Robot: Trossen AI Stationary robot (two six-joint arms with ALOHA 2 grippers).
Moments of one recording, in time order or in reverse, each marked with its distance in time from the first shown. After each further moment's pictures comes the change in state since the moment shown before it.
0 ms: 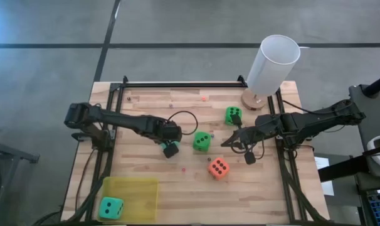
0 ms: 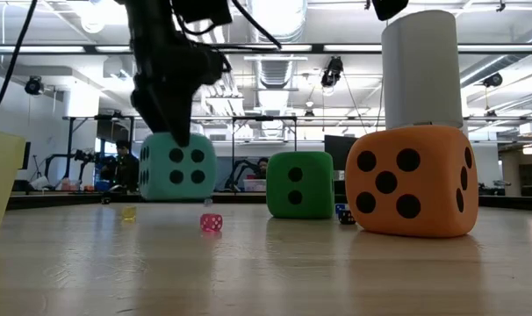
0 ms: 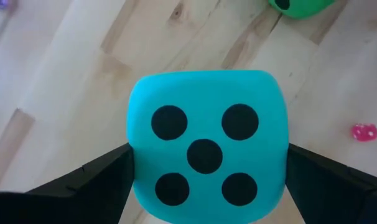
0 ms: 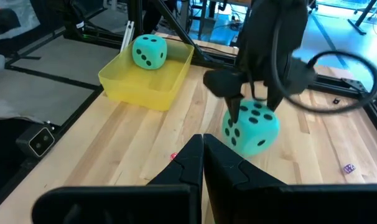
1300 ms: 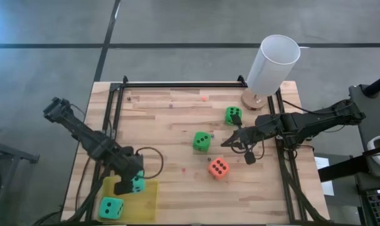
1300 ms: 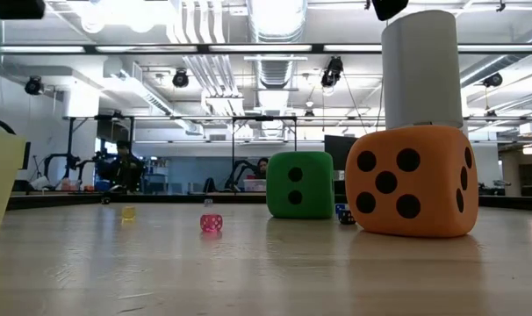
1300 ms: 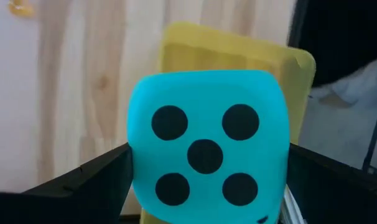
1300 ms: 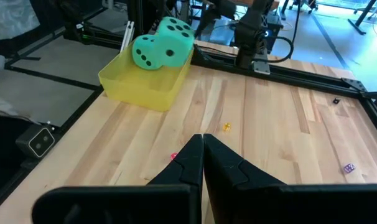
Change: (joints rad) left arm -0.591 -0.331 -0.007 -0.201 0.282 -0.218; right arm 0.000 0.000 0.000 0.000 0.000 0.001
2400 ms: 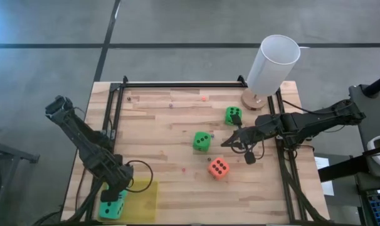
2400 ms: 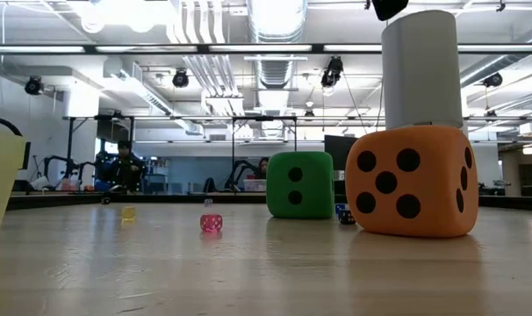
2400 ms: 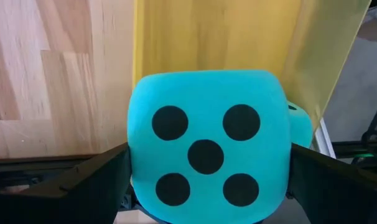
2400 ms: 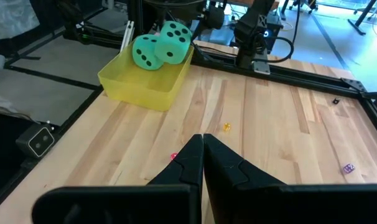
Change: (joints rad) left arm -0.171 -0.006 -0.156 -0.007 0.138 -0.119; right arm 0.000 0.000 0.000 0.000 0.000 -0.001
